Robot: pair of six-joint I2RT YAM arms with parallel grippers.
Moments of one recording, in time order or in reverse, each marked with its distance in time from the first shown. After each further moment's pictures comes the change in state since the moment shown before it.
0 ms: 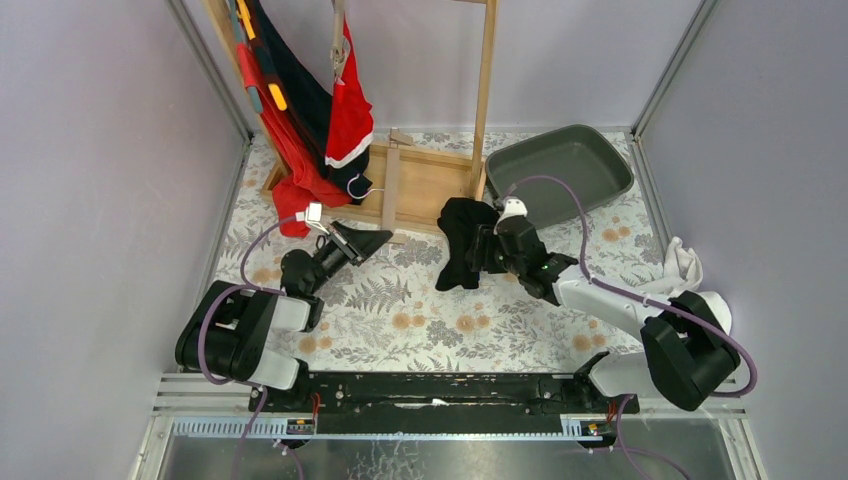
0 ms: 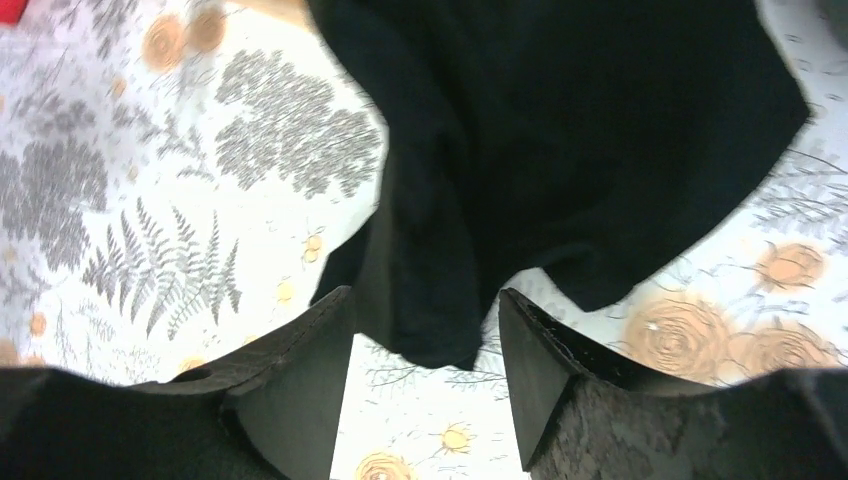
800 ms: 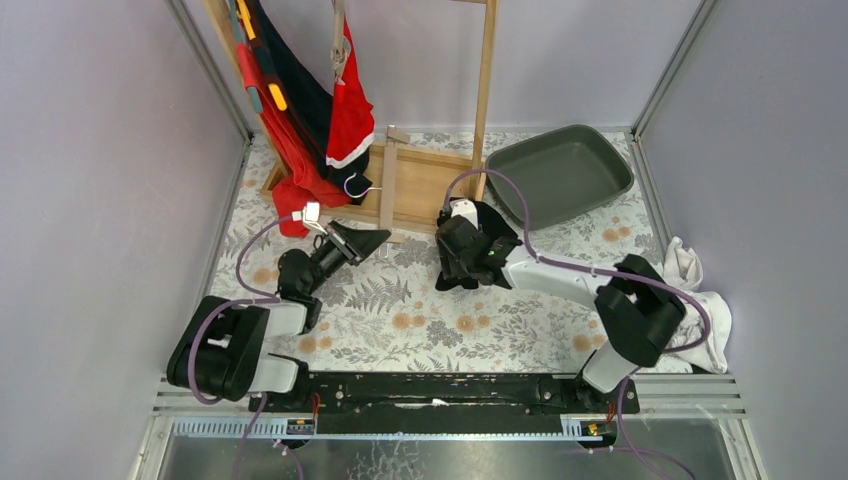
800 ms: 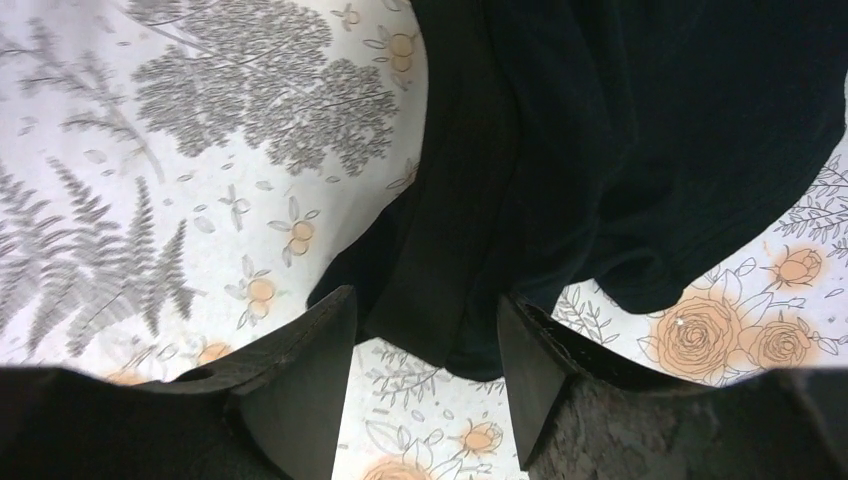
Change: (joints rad) left arm 0.000 -0.085 0.000 -0.102 -0.014 0.040; right arm 0.249 0.265 0.317 -0.294 0.243 -0.060
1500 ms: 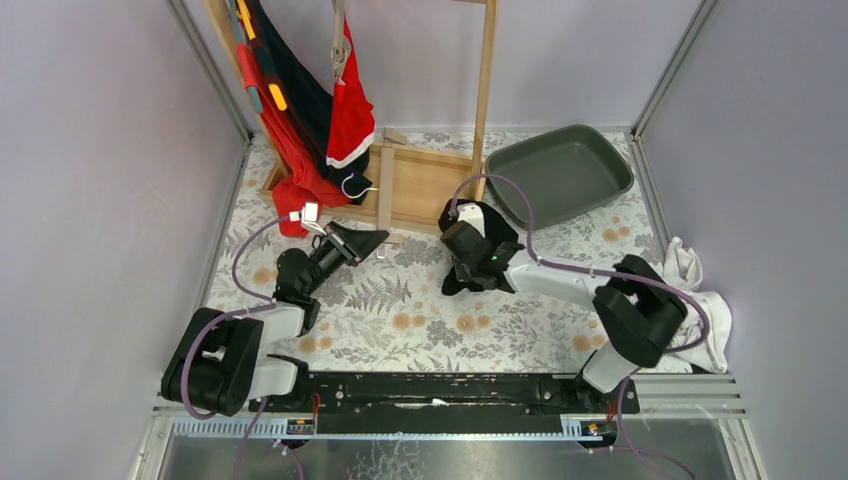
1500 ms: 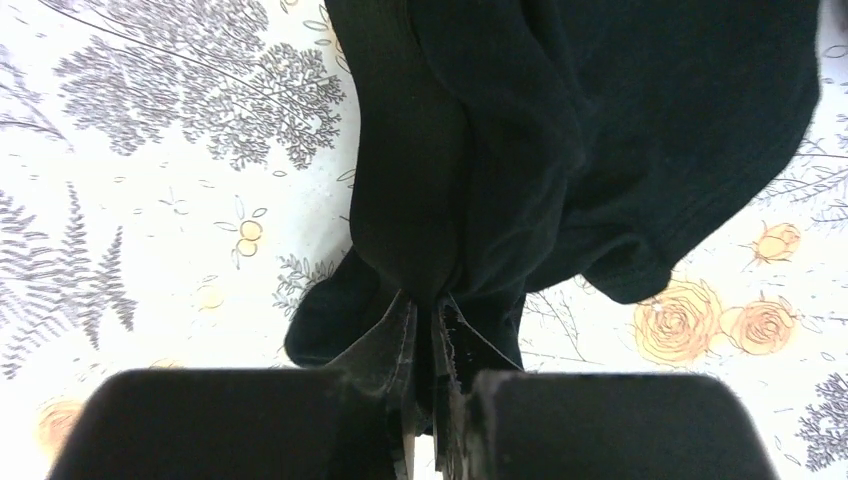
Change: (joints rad) left arm 0.000 -0.084 0.000 -0.118 -0.019 0.056; right arm -0.010 0.063 -0.020 0.001 0.069 0.022
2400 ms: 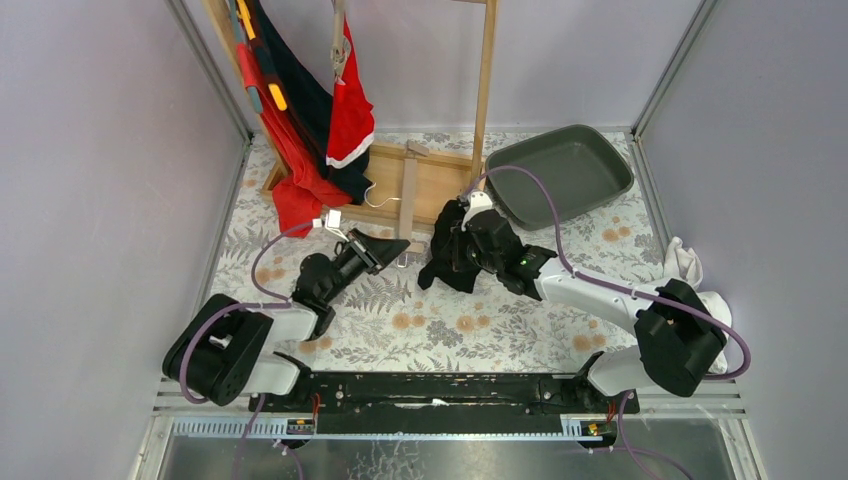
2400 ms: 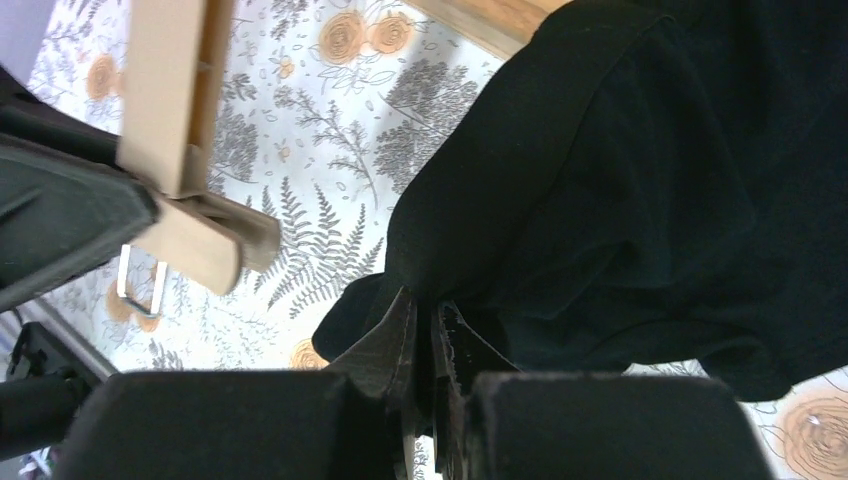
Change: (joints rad) left arm -0.194 0.061 0.000 0.019 -0.164 -0.013; right arm -0.063 -0.246 -0.127 0.282 -0.343 0.003
